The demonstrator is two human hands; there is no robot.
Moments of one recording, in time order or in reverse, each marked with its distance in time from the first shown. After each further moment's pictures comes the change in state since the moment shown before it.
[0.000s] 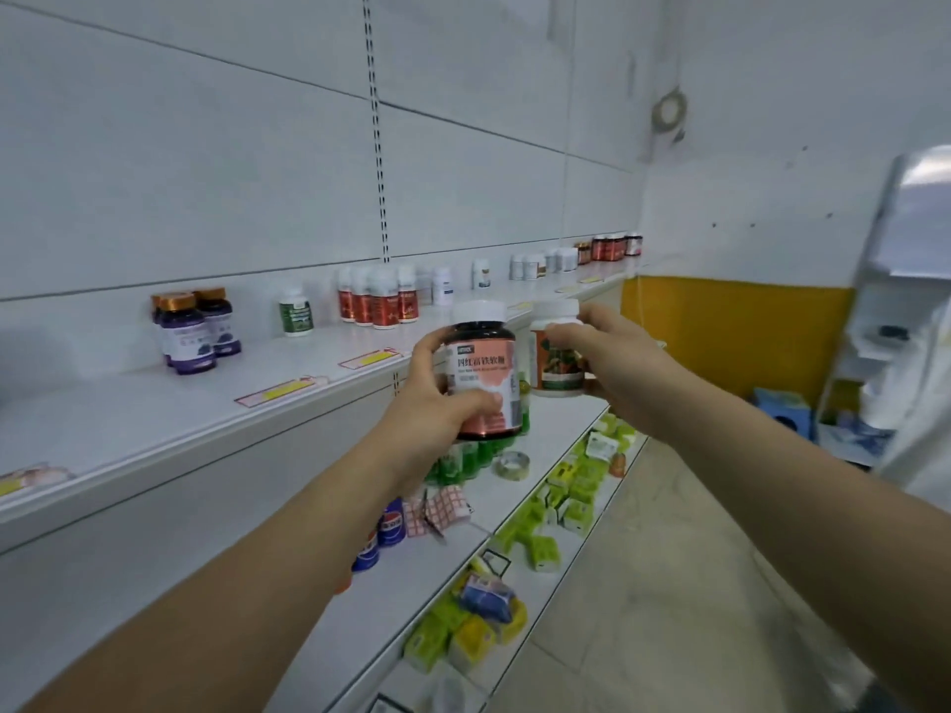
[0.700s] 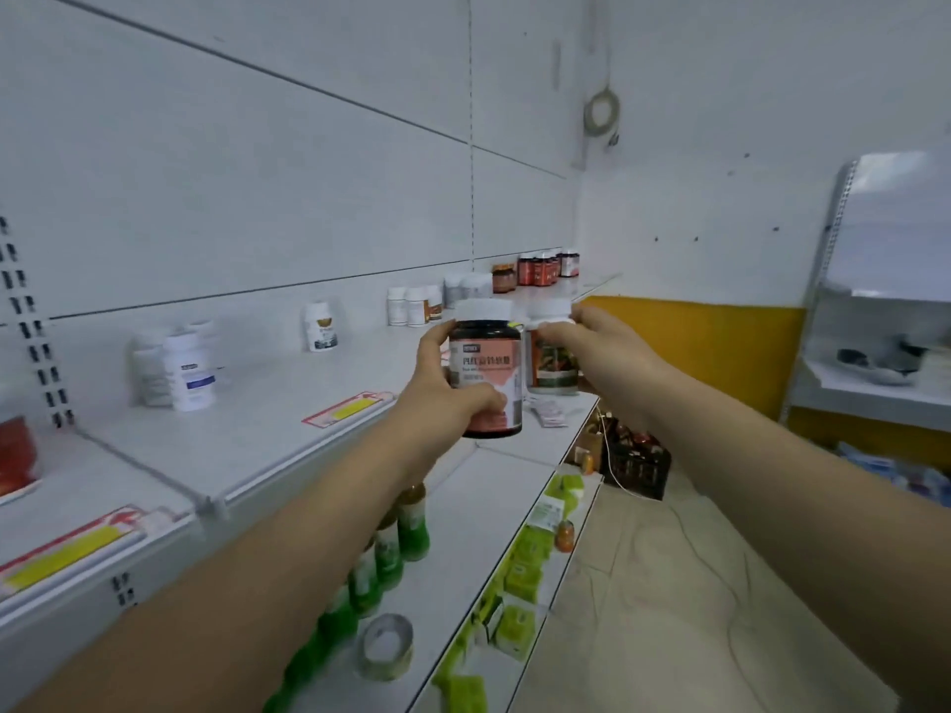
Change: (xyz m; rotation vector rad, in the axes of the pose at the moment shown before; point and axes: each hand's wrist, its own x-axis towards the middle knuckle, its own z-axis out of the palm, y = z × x) left_hand 0.470 -0.105 0.191 0.131 -0.080 0.073; right_hand 0.410 0.127 -0.232 -0.121 0.138 -0.026
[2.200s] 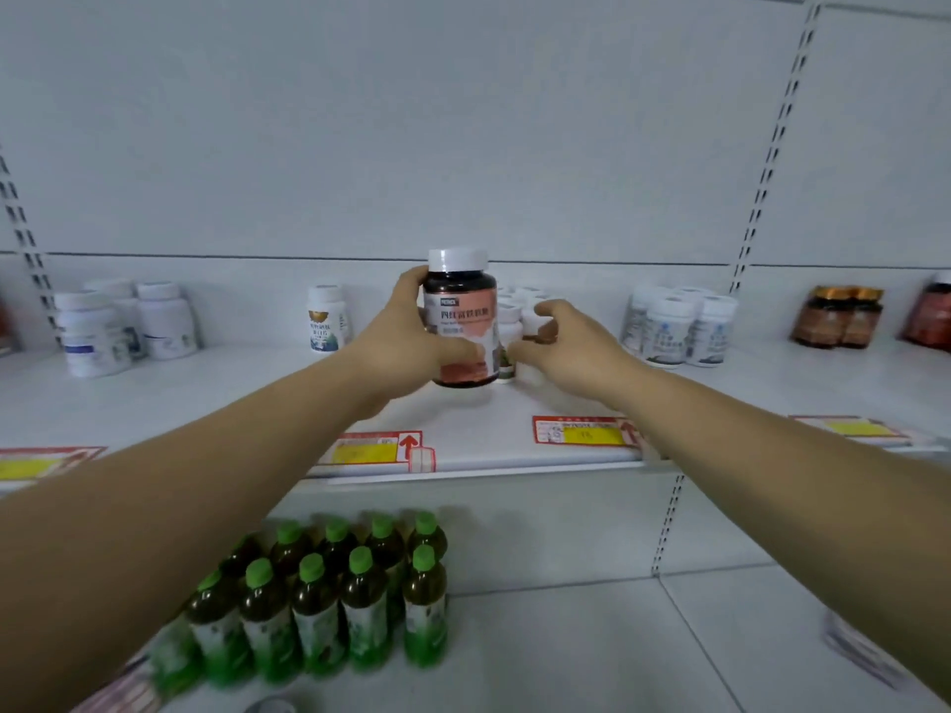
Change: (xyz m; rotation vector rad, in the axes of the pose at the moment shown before) left_hand 0.356 -0.074 0.038 0.484 0.840 -0.225; right_hand 0.483 0.143 0.068 -0.265 -0.773 -0.526
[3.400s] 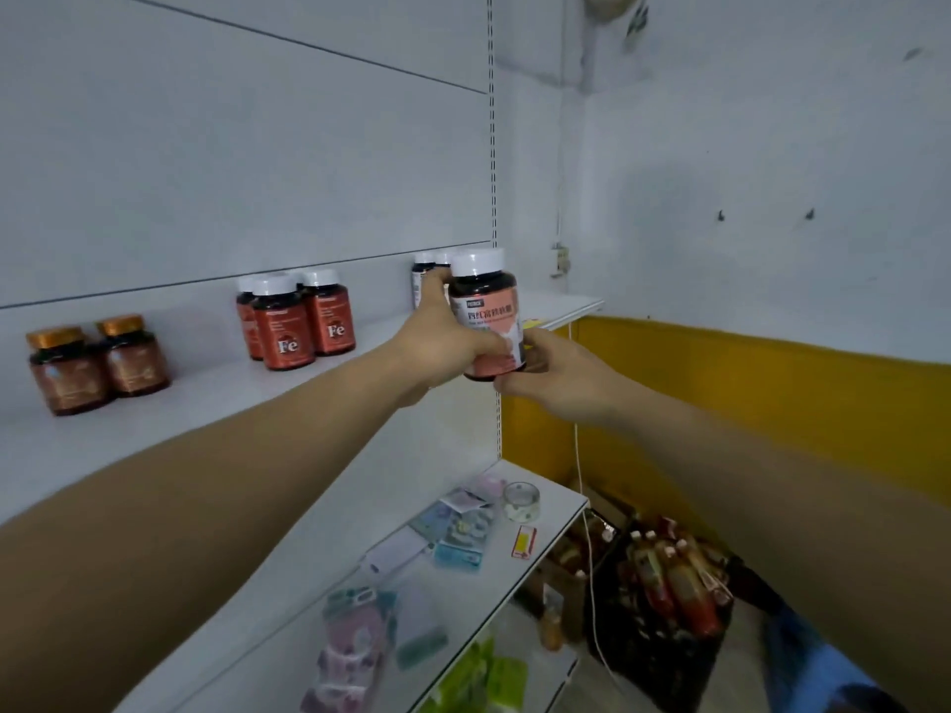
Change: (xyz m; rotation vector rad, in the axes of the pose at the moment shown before) left_hand 0.042 0.279 0.758 -0.210 -0.642 0.297; right_hand -0.234 0.515 -0.517 0.007 0.307 0.398
